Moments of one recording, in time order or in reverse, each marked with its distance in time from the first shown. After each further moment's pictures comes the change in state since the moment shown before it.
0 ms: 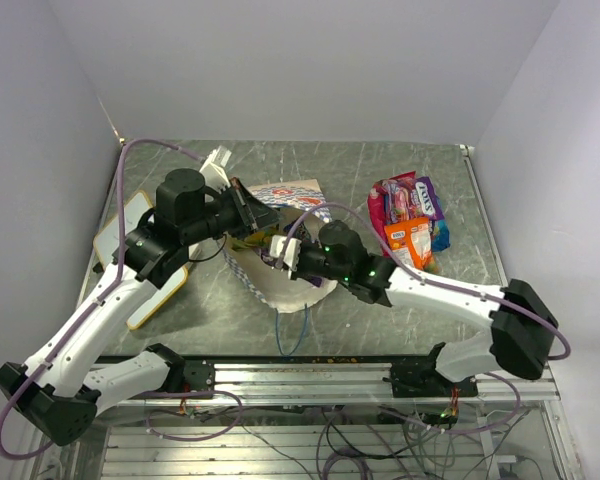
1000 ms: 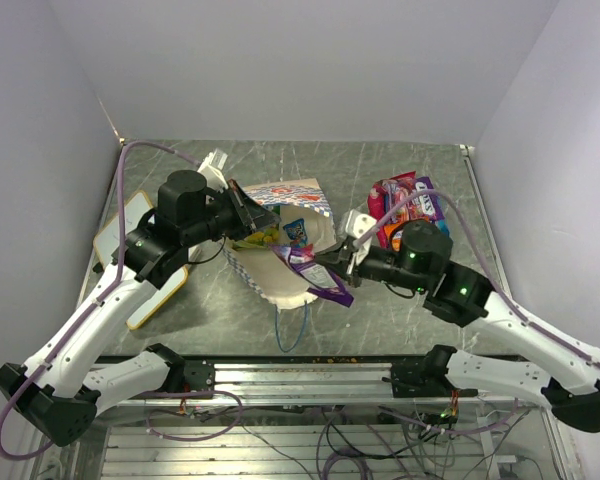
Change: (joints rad) left arm 0.000 0.000 0.001 -0.053 -0.069 -0.012; right arm 0.002 -0.488 0.089 -0.362 -0.075 0.410
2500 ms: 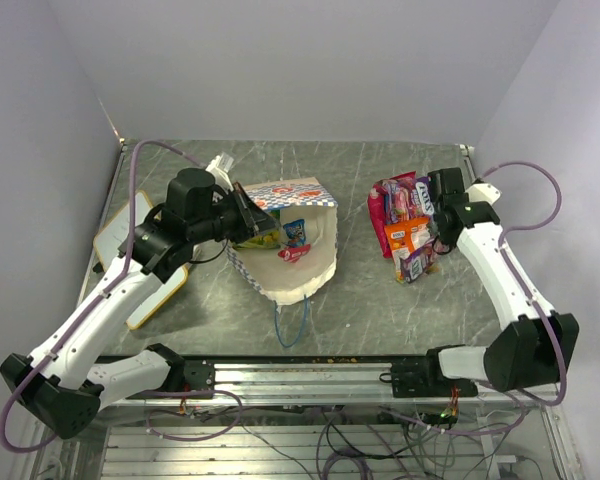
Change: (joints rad) left arm 0.000 0.043 0.022 -0.077 -0.012 0.019; right arm -0.802 0.357 0.193 -0.696 0.875 1.034
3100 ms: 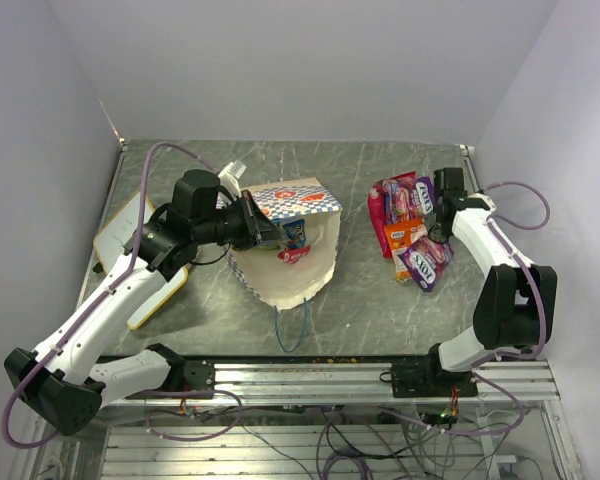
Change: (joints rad) left arm 0.000 0.019 -0.025 -0.005 0.157 0.033; right arm -0.159 0.256 -0.045 0.257 -0.214 0.224
